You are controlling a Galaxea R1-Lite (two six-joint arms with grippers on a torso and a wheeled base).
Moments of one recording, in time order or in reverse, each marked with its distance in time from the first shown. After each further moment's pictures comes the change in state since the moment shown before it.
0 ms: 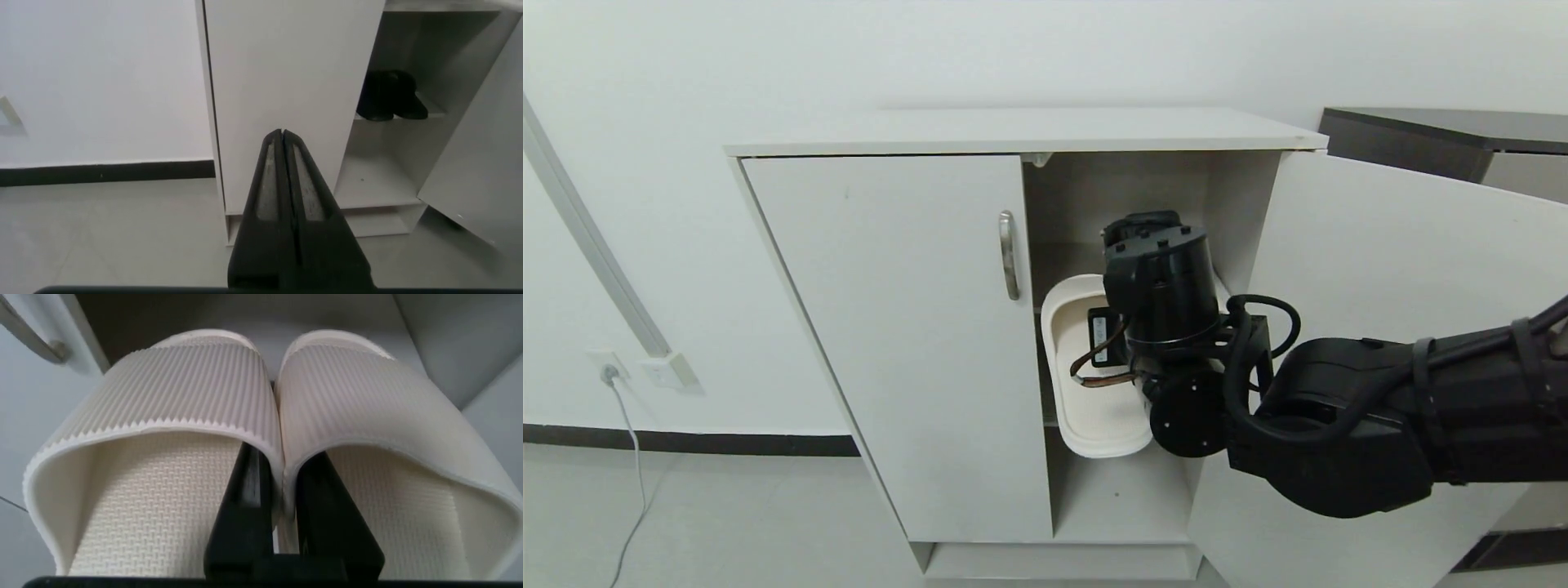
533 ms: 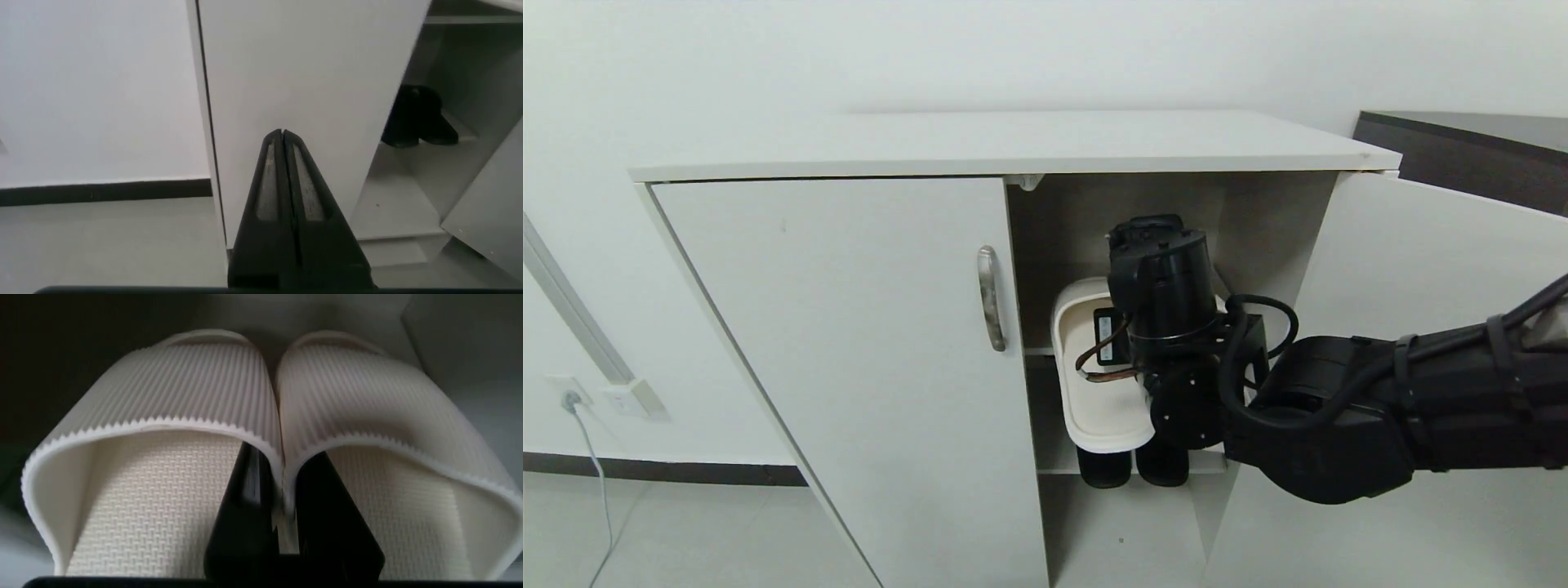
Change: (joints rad) left arm 0.000 0.000 0.000 0.000 0.000 0.000; right arm 0.001 0.012 -0.001 -0.008 -0.004 -0.008
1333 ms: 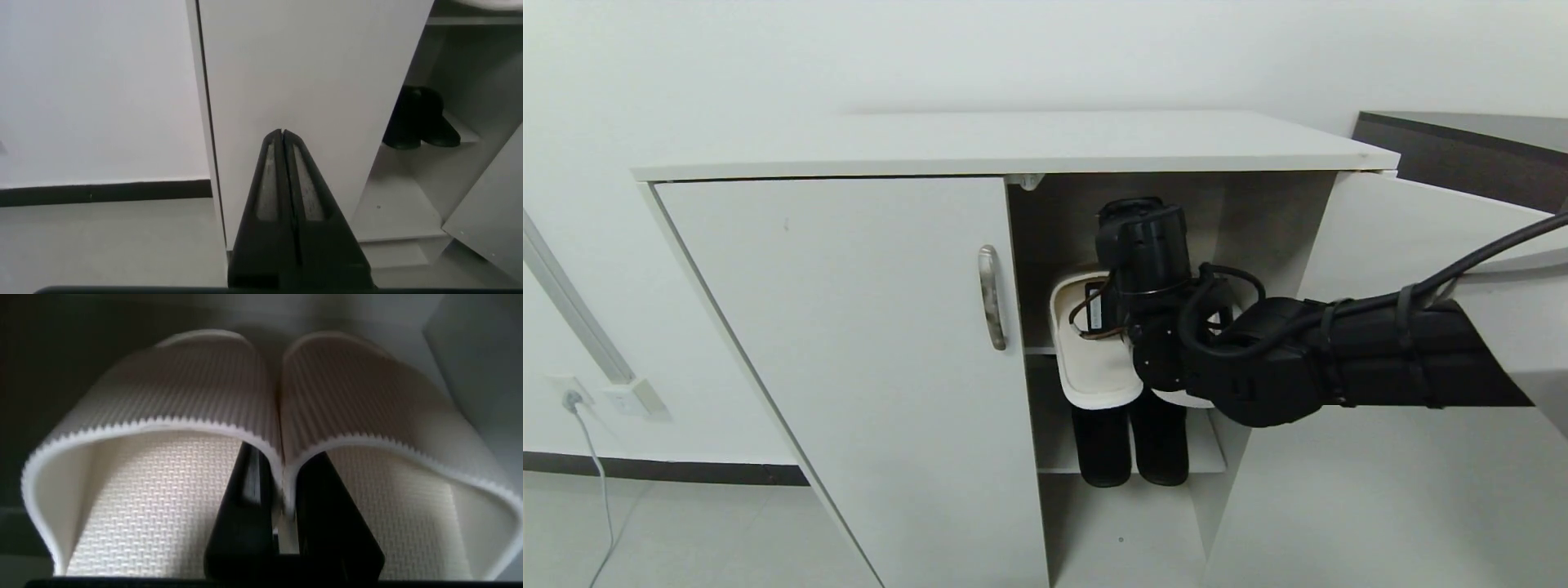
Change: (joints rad) left arm 0.001 0.000 0.000 0.000 0.006 -0.002; right arm -0.095 0.129 -0.241 0.092 0.100 -0.014
